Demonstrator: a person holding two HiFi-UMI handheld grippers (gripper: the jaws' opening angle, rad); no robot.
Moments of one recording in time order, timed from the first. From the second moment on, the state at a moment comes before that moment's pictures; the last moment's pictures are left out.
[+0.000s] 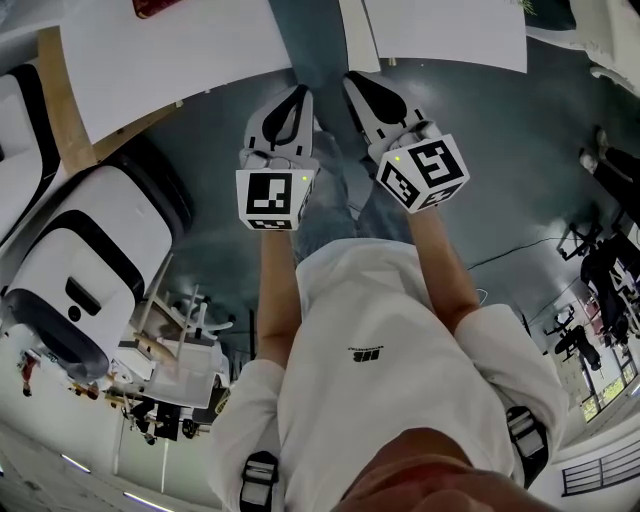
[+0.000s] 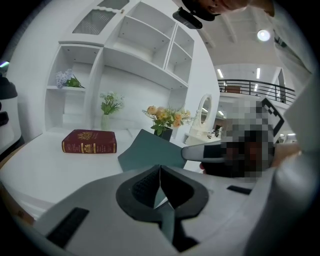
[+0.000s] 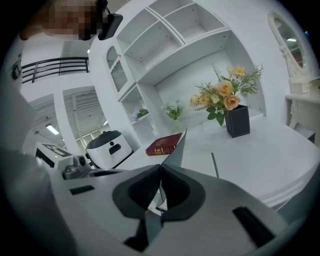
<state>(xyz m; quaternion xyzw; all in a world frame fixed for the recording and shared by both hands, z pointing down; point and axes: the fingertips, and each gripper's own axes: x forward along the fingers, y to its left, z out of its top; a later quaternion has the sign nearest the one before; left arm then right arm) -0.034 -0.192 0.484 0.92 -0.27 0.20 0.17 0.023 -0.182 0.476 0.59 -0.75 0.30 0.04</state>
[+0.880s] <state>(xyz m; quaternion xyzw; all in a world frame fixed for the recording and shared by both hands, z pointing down) -0.090 -0.205 0.474 0.91 -0.32 0.18 0.18 -0.050 -0.203 0.452 0.53 -0.80 0.26 0.06</state>
